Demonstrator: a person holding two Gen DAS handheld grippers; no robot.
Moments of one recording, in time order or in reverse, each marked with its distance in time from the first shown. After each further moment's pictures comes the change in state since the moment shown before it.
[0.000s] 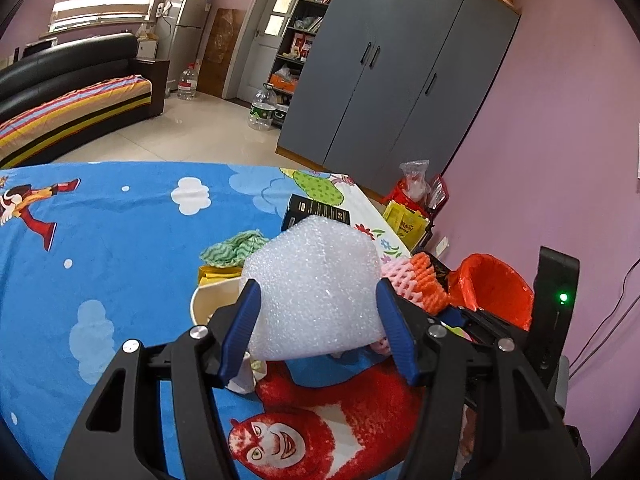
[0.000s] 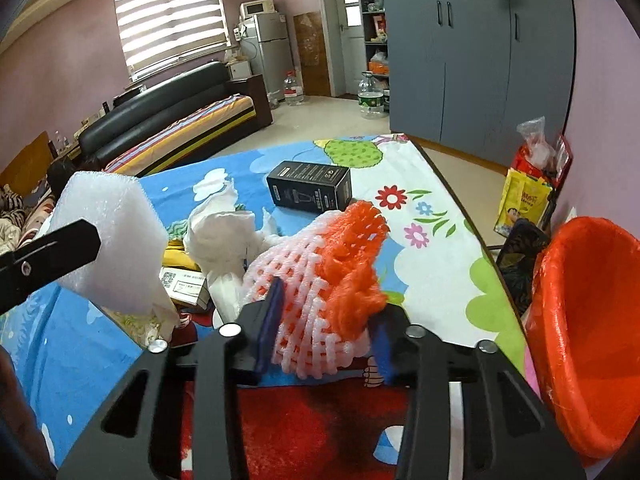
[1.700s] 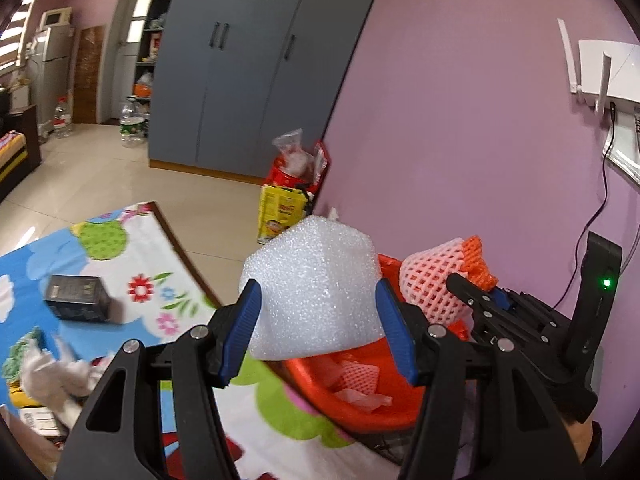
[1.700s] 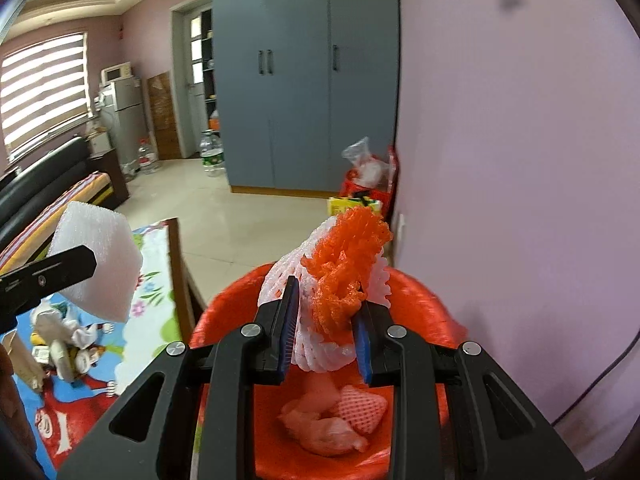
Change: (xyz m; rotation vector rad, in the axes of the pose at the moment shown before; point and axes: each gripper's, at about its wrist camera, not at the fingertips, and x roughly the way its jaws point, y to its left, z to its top) left arm 0.099 -0.217 0.031 0.293 0.102 -0.344; right arm -0.141 -0.218 -0.002 0.260 -0.174 -0.502
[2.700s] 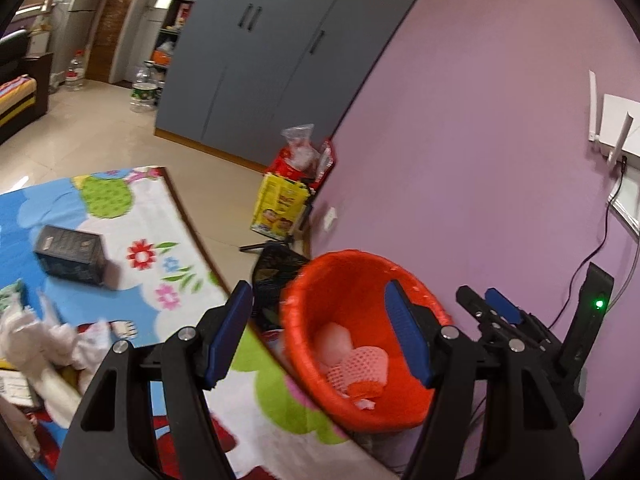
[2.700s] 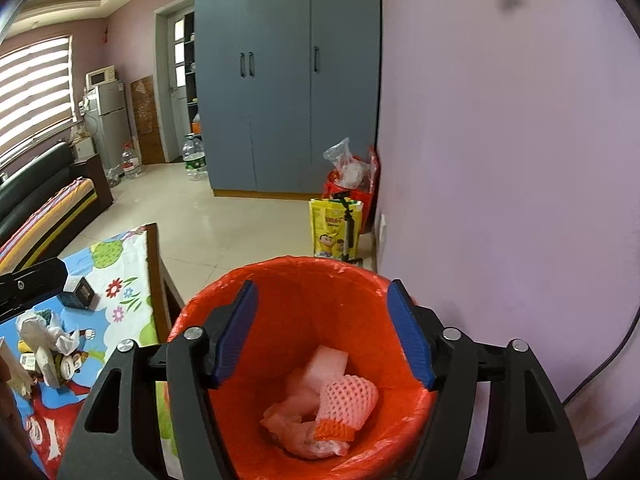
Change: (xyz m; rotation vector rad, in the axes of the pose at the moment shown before) left arm -0.008 0.046 -0.013 -0.173 -0.005 -0.029; right arm 0.008 0.004 -0.002 0.006 -0.006 -0.016
